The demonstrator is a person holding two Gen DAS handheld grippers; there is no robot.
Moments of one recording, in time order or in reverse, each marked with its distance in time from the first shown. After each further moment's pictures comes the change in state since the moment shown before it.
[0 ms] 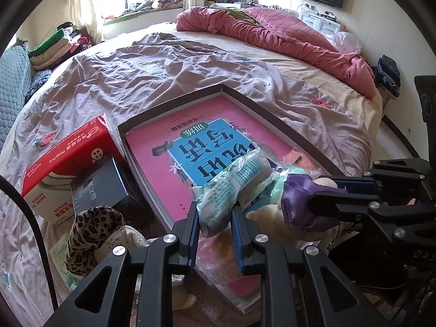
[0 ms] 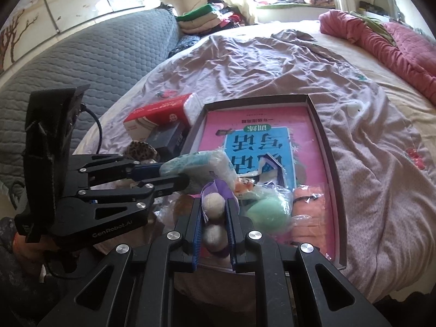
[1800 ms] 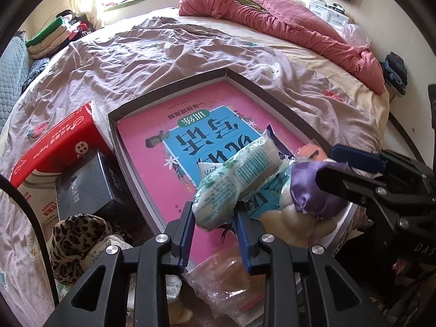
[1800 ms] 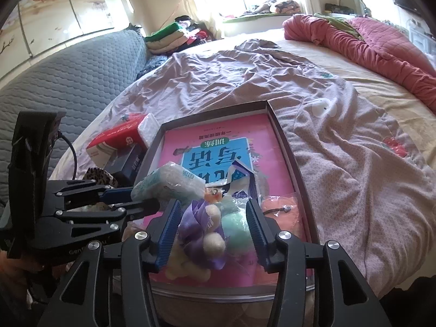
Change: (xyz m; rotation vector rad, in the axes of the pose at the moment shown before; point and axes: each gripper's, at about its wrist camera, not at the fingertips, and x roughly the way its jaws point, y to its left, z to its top) left arm 0.031 0.000 0.008 -0.018 0.081 0.004; right arm 0.008 -0.032 -0.001 0.104 -0.109 -0.118
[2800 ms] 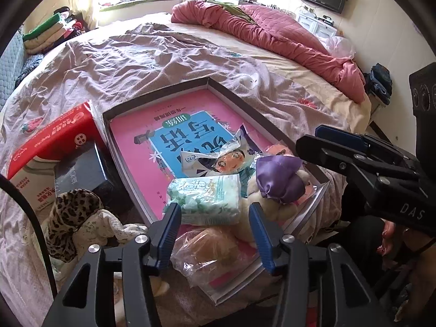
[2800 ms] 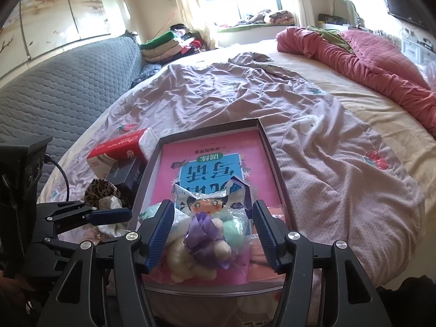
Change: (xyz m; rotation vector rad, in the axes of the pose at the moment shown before) left arm -0.035 -0.007 -0.014 -0.029 -0.049 -0.095; right arm -0.032 0.010 0.011 -0.012 -0.055 -0.060
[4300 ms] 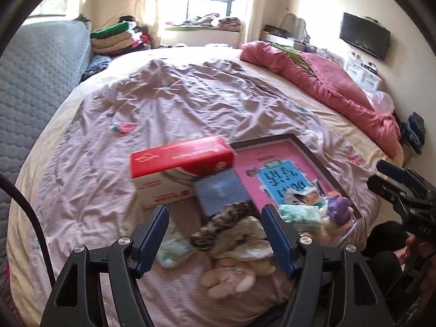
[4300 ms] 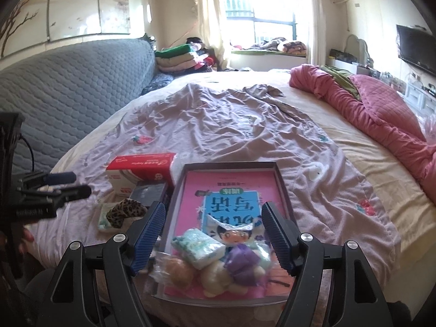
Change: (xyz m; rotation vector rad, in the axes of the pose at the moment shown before) left arm -0.125 0.118 -0.017 -0.197 -0.184 0.210; right arm -0.035 0.081 0.030 -0.174 -0.090 -0.051
